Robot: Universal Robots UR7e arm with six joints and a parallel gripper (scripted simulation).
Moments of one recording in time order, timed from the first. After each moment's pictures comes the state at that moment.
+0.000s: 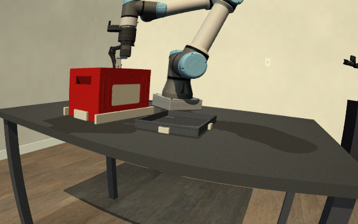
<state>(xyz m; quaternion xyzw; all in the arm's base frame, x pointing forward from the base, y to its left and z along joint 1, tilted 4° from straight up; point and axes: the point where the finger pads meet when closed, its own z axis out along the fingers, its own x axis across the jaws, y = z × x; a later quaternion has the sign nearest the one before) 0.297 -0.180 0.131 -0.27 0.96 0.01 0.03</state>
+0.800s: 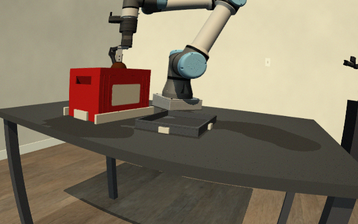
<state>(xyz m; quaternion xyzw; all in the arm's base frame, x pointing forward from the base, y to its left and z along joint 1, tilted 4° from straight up) 0.294 -0.181 0.174 -0.27 0.96 0.02 0.03</state>
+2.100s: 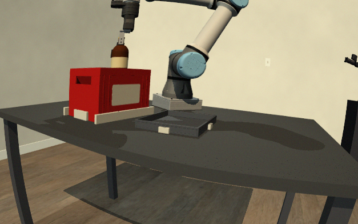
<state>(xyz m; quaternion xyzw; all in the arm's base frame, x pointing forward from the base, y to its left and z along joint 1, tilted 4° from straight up) 0.290 -0.184 0.247 -0.27 0.96 0.02 0.03</state>
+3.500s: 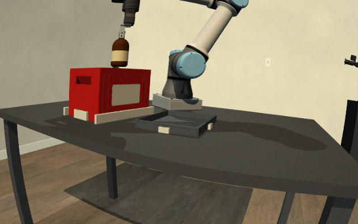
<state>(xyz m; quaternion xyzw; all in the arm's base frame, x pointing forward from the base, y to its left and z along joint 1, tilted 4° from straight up) 0.289 -0.185 0.275 -0.27 0.96 0.02 0.03</state>
